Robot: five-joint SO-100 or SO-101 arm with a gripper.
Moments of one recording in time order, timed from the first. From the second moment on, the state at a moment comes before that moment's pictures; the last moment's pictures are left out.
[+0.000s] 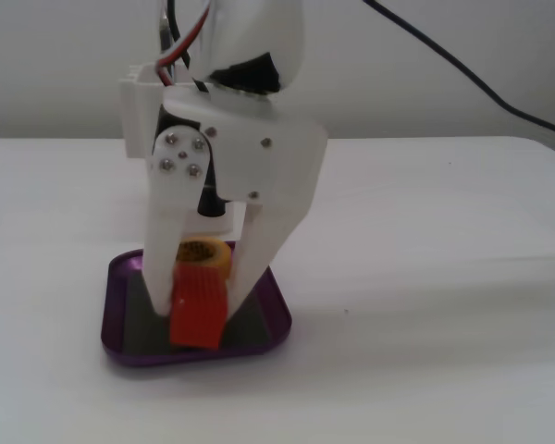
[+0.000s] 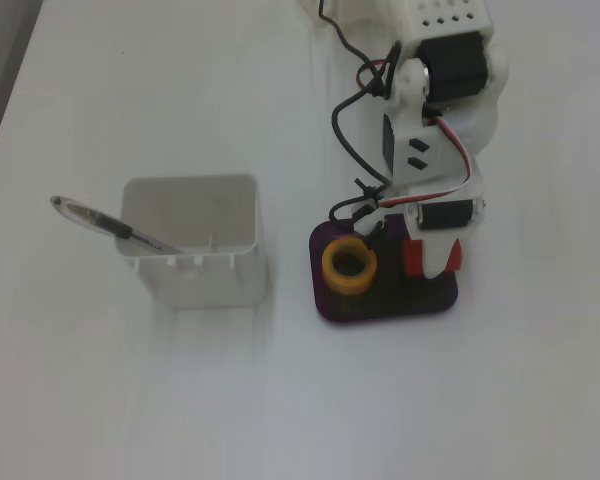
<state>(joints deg) -9.4 59.2 56.8 64.8 -0.9</state>
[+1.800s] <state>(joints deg) -7.6 59.2 53.3 70.7 -1.1</state>
